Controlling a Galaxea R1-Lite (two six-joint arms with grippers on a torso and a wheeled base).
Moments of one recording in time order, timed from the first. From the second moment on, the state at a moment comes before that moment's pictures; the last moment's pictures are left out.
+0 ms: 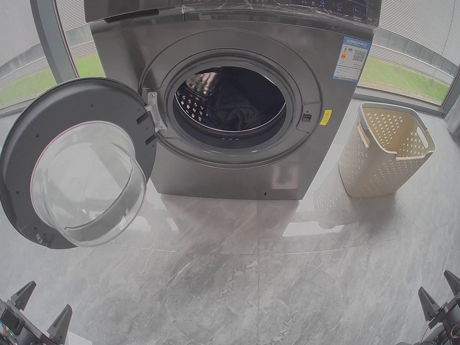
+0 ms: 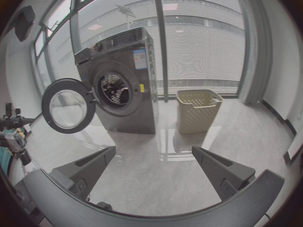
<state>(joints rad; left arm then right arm) -0.21 0.22 -0.02 -0.11 0.05 -0.03 0.14 0.21 -0.02 -0.06 -0.06 0.06</state>
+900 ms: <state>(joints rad) 0.00 0.01 -0.02 0.00 0.00 -0.01 0.01 0.01 -0.02 0.00 0.01 0.01</state>
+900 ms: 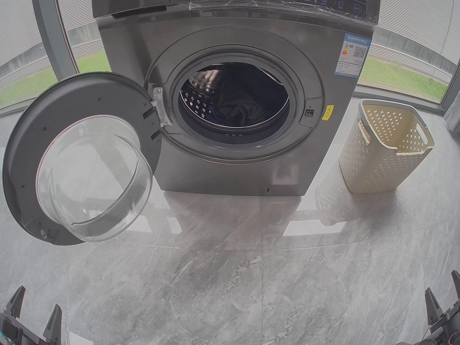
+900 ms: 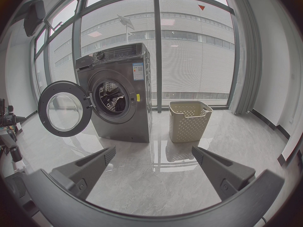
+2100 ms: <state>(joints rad) 0.00 0.01 -0.02 0.00 -0.01 -0.01 0.01 0.01 -0.02 0.00 0.01 0.01</state>
